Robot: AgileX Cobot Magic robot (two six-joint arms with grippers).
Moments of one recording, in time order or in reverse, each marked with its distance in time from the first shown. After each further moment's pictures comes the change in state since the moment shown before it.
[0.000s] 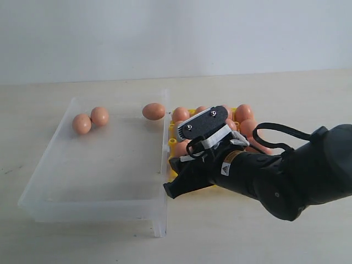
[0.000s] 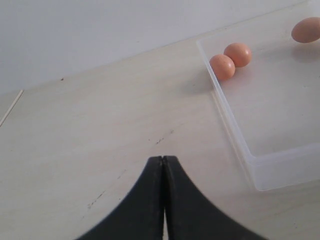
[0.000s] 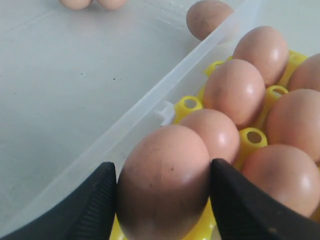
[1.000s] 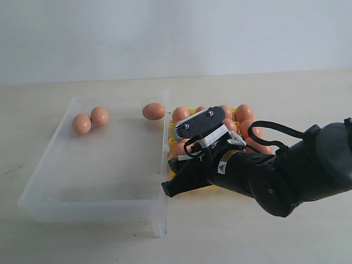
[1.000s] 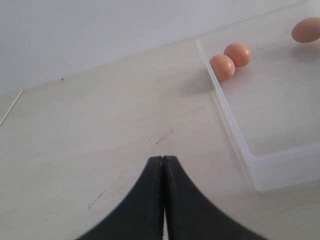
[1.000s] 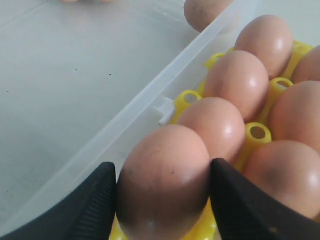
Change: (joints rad) left arm 0.000 0.000 0.000 0.000 0.000 0.000; right arm 0.000 0.021 -0.024 0.028 0.032 0.000
